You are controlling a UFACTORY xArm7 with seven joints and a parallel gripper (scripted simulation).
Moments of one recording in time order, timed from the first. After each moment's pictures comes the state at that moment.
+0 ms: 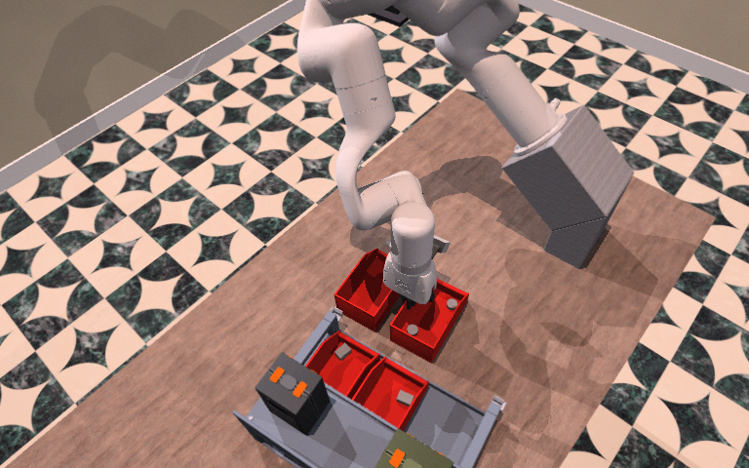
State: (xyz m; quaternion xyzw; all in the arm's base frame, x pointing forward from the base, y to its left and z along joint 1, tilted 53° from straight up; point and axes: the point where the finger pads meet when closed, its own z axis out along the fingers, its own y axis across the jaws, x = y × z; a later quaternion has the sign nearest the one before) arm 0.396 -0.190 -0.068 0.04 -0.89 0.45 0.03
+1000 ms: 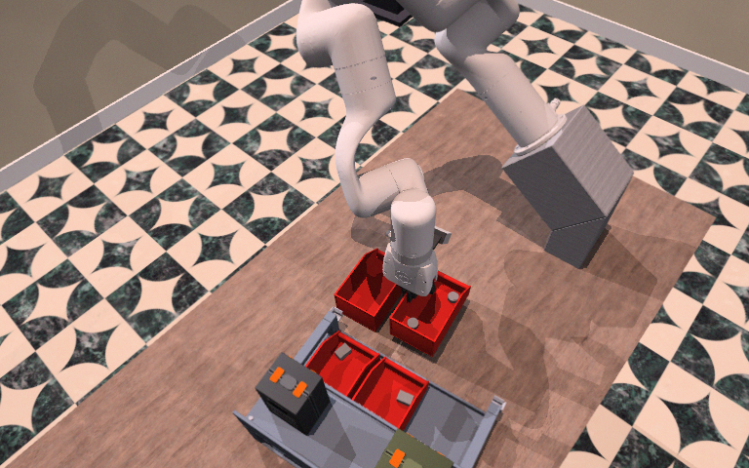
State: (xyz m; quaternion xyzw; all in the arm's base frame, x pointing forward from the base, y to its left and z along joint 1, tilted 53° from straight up) arm 0.396 -0.165 -0.049 0.04 -0.89 0.45 0.03
